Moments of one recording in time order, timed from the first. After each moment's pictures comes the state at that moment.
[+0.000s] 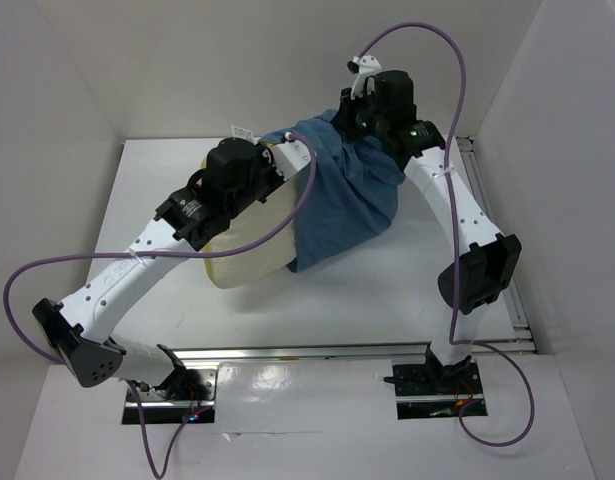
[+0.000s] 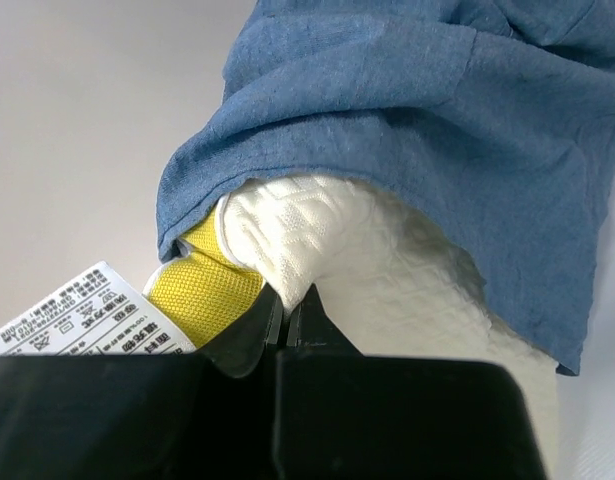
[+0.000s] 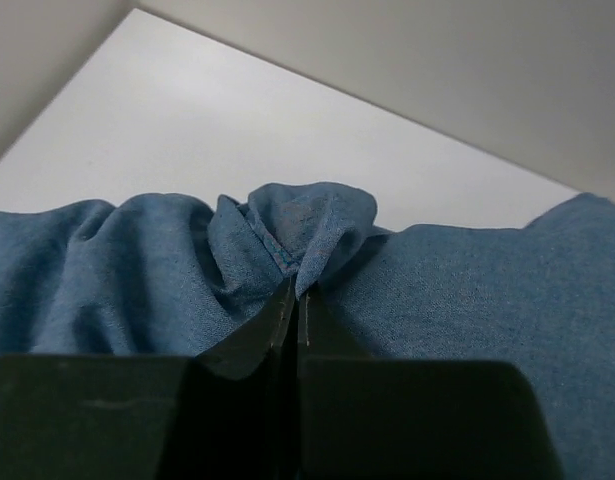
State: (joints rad) left arm -0.70 1.38 1.55 -0.47 -0.22 0.52; right arm 0.37 1.81 1.97 -0.48 -0.21 0.06
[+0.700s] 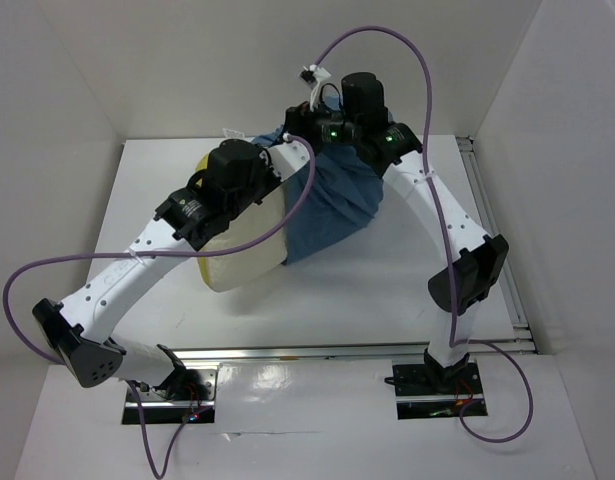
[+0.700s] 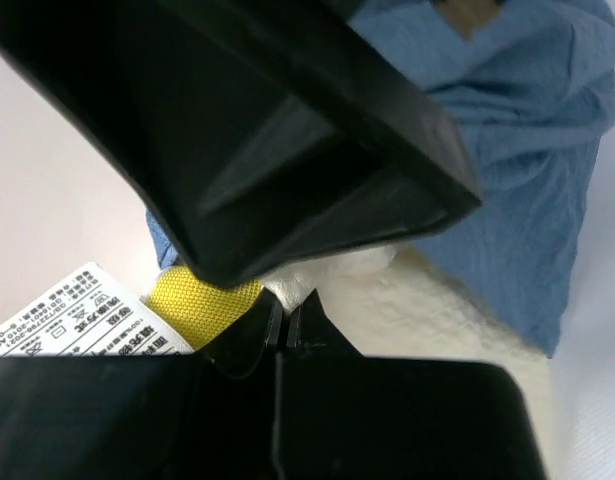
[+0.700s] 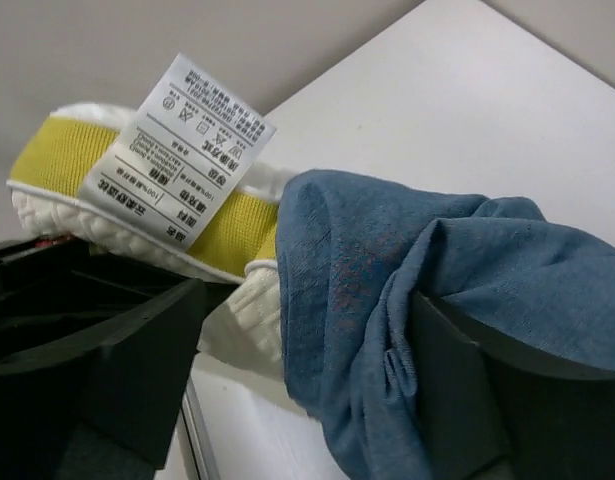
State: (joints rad) left arm -0.70 1.38 1.55 -0.52 -0.27 0.52; right arm 0.53 1.85 2.06 -0.50 -0.65 0.20
